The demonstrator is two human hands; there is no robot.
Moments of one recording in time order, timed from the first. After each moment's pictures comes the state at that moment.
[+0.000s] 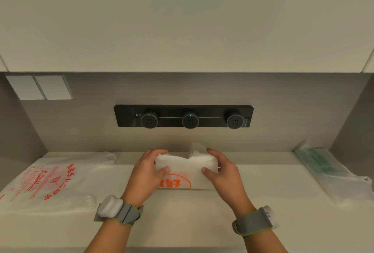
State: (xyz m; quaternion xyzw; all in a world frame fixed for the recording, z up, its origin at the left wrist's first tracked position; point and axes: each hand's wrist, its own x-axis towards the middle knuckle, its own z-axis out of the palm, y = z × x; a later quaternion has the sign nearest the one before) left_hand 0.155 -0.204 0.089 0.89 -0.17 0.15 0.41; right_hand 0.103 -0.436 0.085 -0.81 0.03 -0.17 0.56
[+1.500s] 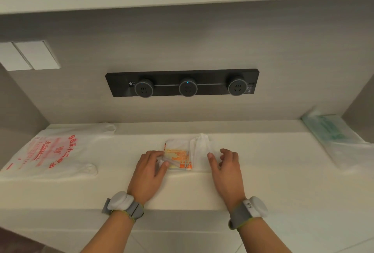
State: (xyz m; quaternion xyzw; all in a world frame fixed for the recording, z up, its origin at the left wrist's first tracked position) left_hand 0.128 -0.198 -0.018 0.92 -0.15 0.12 0.34; right_hand 0.081 -0.438 -0.005 -0.86 0.15 -0.16 0.45
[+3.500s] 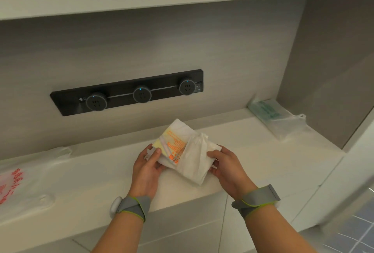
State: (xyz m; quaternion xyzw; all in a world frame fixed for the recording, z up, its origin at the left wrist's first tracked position) left_hand 0.117 -0.305 0.010 0.51 -0.01 -0.13 0.85; right_hand 0.021 -0.510 0.030 -0.52 0.21 -0.09 0.83
